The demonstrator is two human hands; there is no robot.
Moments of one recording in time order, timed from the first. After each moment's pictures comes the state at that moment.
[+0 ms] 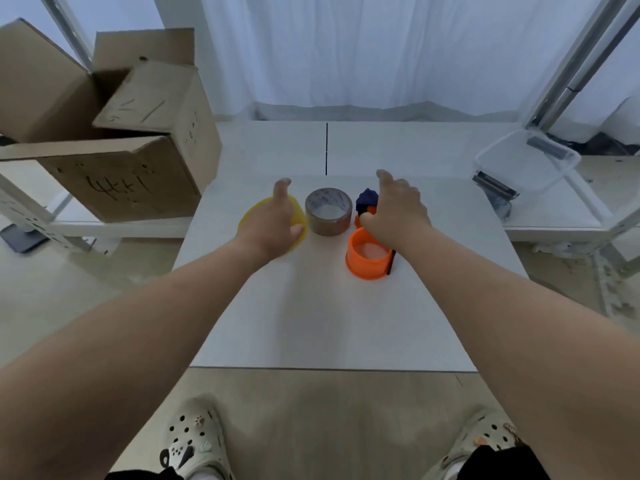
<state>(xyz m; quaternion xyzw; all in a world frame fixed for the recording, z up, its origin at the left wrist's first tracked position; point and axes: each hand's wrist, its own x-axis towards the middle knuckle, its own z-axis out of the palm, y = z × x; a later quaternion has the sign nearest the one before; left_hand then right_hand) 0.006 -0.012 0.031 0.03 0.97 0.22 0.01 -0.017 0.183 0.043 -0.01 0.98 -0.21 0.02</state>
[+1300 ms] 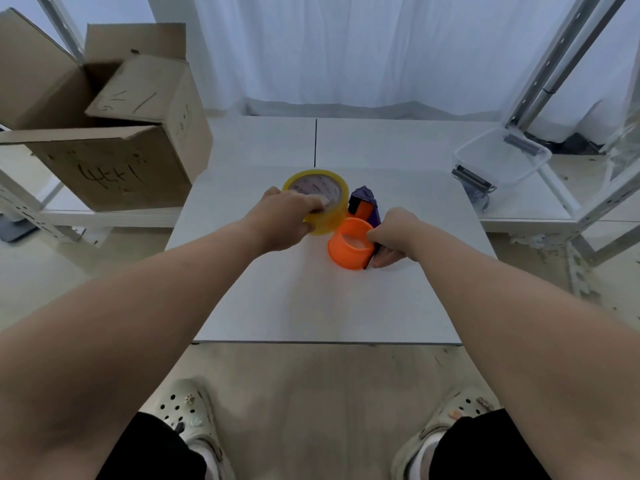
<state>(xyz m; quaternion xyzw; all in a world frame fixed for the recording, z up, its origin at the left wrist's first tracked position) 0.028 0.017 0.048 0.20 0.98 0.09 0.01 0.019 0.211 0.038 0.12 0.91 -0.33 0.22</state>
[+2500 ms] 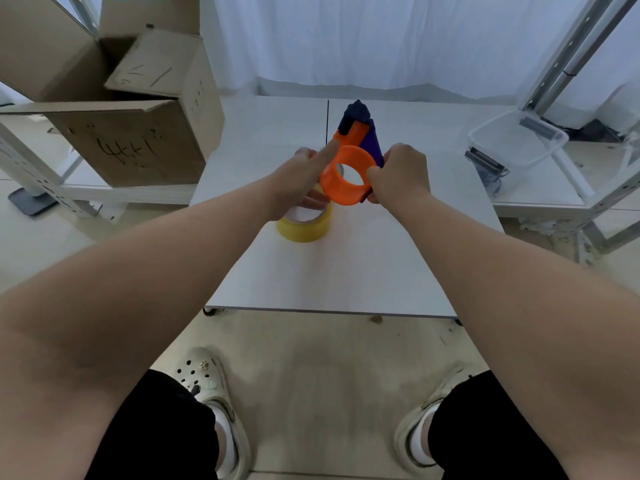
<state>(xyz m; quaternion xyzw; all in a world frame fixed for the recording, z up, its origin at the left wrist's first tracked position) 0.041 0.029 0.076 -0.07 0.79 0.59 0.15 0.028 0.180 0.067 0.05 0.93 -0.36 -0.05</state>
